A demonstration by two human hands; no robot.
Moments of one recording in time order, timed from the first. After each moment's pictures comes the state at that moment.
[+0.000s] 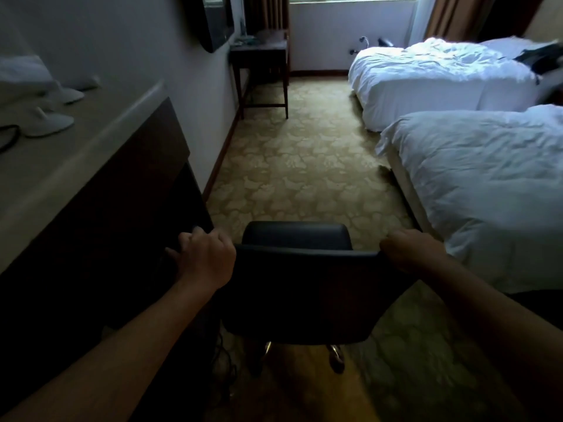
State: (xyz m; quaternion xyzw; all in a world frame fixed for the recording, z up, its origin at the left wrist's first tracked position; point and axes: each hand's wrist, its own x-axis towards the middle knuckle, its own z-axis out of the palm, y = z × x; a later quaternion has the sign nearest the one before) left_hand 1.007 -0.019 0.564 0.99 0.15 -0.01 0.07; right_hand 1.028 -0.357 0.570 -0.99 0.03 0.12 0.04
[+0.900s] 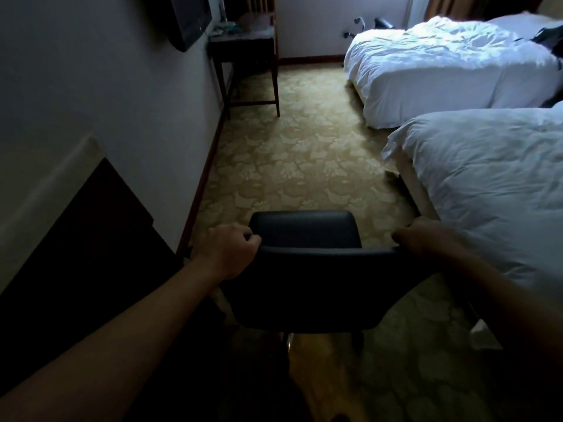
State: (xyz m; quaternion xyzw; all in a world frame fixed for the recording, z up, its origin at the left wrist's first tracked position) left_hand 1.363 -0.020 0.564 0.99 -0.04 -0.02 0.13; right_hand 1.363 -0.368 0.568 -0.96 0.18 0.13 0.13
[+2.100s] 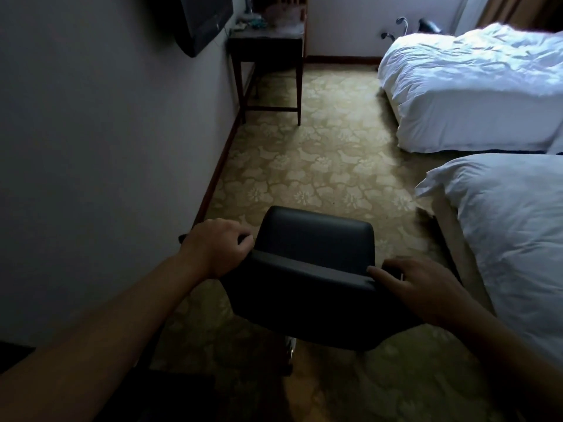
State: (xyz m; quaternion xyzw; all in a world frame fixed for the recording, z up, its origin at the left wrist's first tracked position) left_hand 1.716 0.025 0.564 0.98 -0.15 0.00 0.15; right_hand 1.664 -0.332 0.564 -0.97 -0.10 0.08 0.19
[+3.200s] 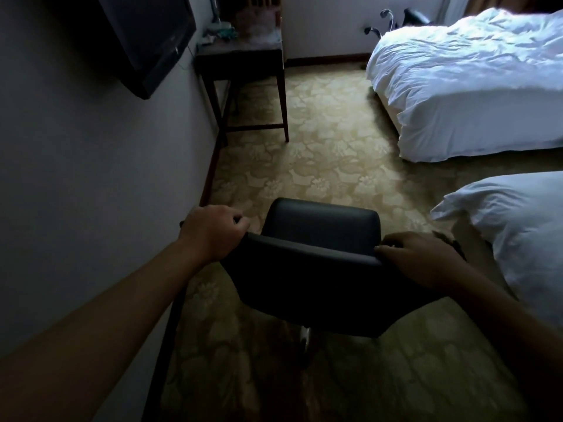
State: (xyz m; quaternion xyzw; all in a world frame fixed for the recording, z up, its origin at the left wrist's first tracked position) left_hand 2.103 0.035 0.569 0.98 -0.13 -0.01 0.12; right_hand 2.038 -0.319 0.564 -0.96 -0.01 0.17 0.22
